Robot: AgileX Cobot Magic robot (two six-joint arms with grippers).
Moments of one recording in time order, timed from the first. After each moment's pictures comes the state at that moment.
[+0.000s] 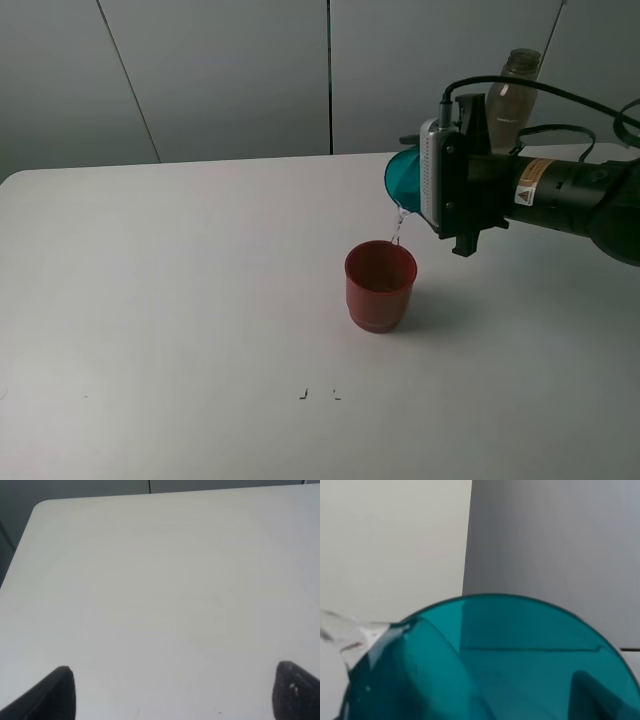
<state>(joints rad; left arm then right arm) 0.00 0.00 -0.51 0.02 1.09 0.00 0.28 1.70 -0.54 -0.55 -0.75 -1.12</state>
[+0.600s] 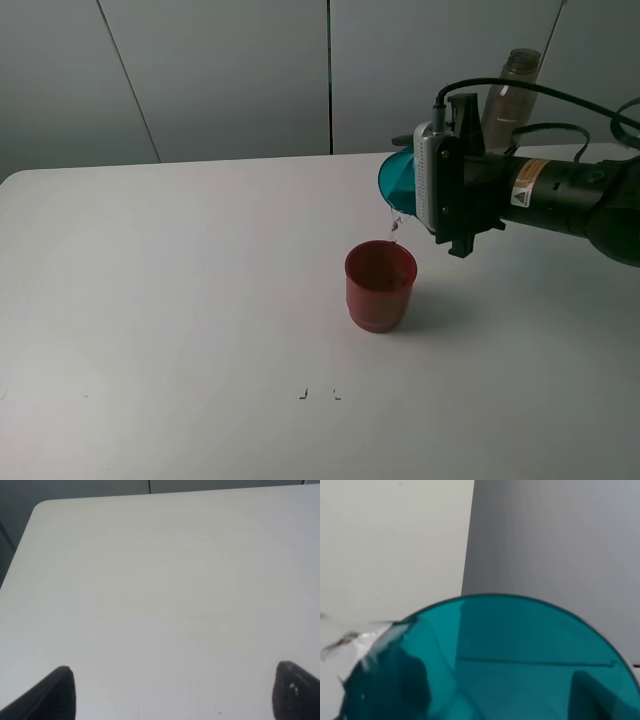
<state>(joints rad) 0.00 0.00 -0.51 0.02 1.09 0.00 0.30 1.69 -0.54 -0.56 -0.75 -1.13</state>
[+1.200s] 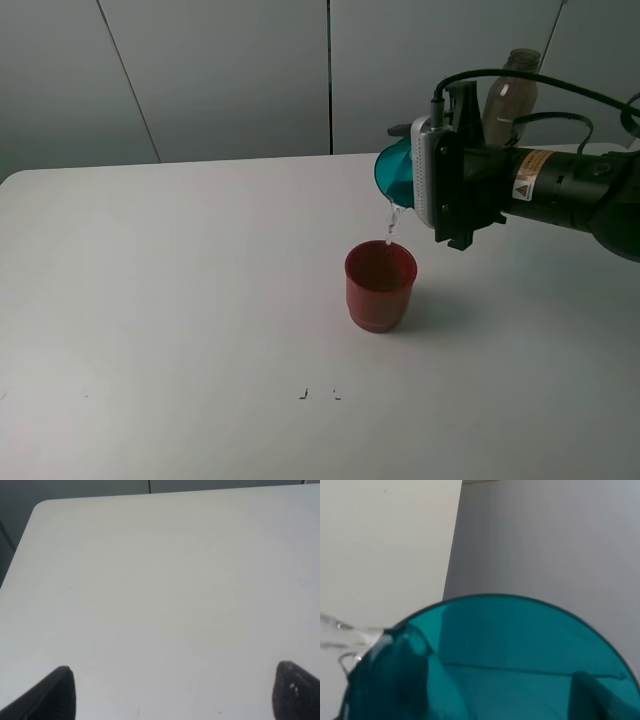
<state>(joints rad) 0.00 0.00 -0.51 0.02 1.09 0.00 0.32 1.65 -0.54 -0.56 -0.74 -1.17</state>
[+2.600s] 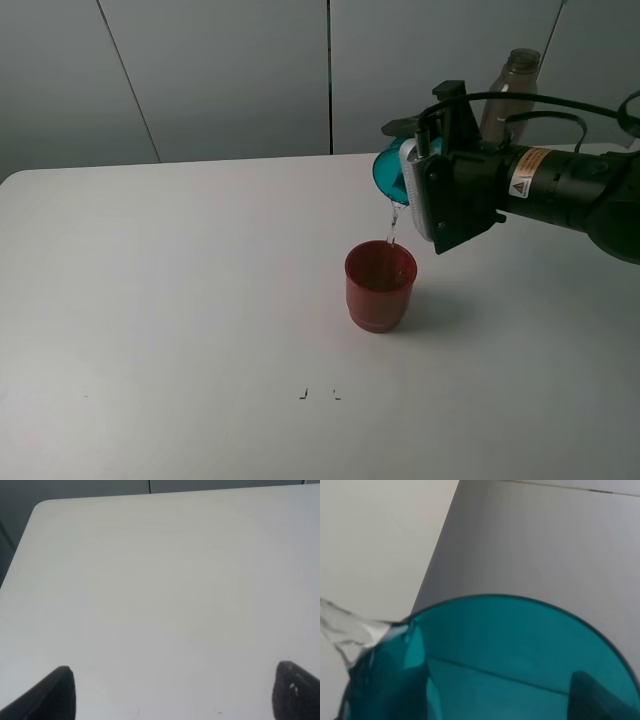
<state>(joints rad) 0.00 0.00 -0.51 0.02 1.09 0.00 0.34 1.65 -0.54 -0.51 -0.76 -1.41</state>
